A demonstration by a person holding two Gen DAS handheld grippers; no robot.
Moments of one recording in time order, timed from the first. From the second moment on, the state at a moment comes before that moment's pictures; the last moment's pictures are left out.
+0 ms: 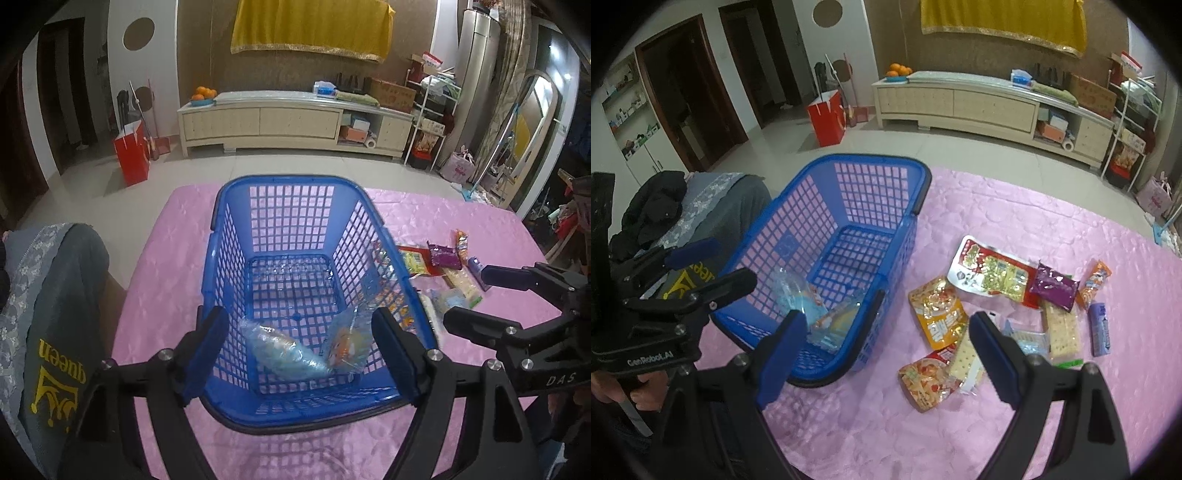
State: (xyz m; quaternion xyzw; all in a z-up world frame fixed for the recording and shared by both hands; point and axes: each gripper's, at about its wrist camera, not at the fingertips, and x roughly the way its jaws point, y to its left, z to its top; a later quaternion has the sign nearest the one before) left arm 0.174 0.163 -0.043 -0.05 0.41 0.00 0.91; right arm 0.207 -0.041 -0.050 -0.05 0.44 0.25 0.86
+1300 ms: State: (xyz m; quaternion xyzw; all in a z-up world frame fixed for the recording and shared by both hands) left arm 0.169 -0.035 -0.036 0.02 0.39 -0.08 0.92; right arm 0.175 -0.239 -0.048 -0.01 0.35 0.16 0.92
